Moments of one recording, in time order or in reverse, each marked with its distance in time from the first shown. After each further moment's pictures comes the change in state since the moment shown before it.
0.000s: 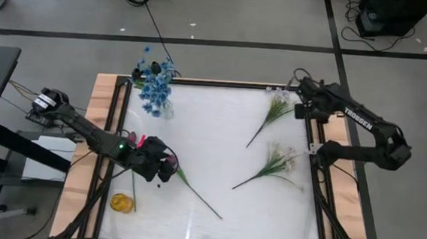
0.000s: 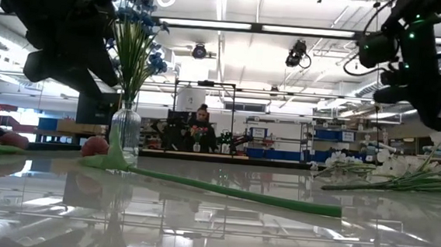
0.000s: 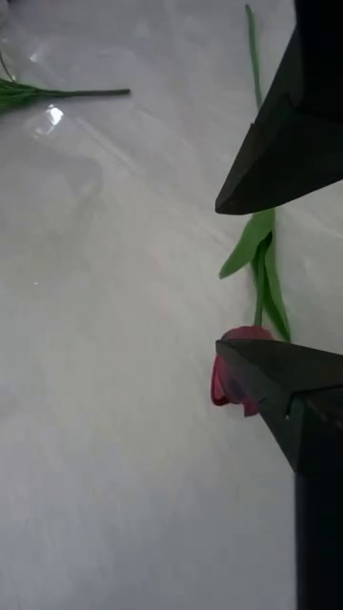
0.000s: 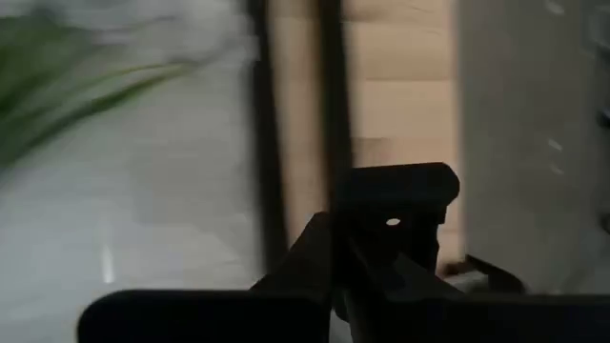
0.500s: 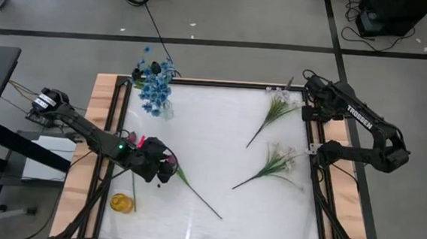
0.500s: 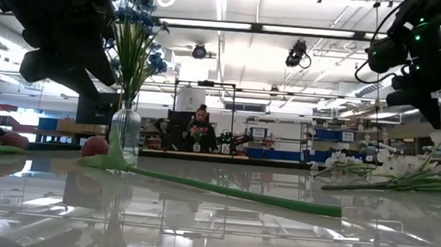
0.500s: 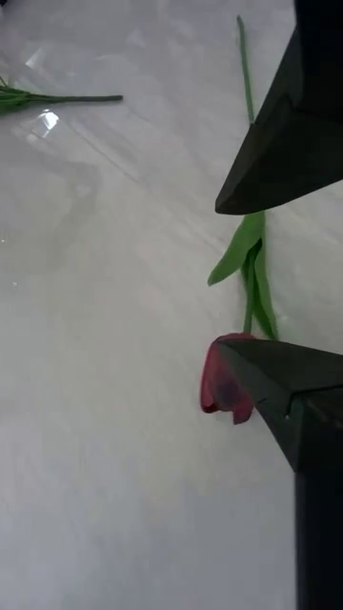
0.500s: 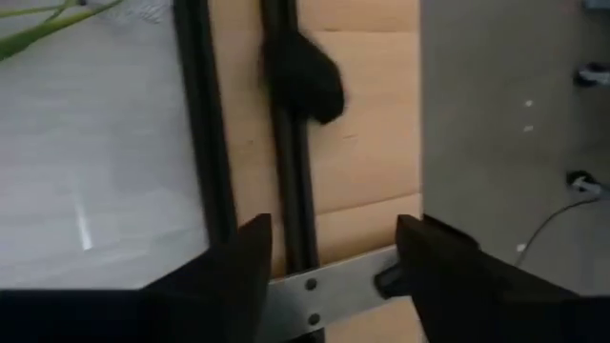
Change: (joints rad) left arm -0.009 -0.001 0.000 -0.001 0.017 -0.016; right arm -0.148 -0.003 0.000 -0.082 -0.024 -0.105
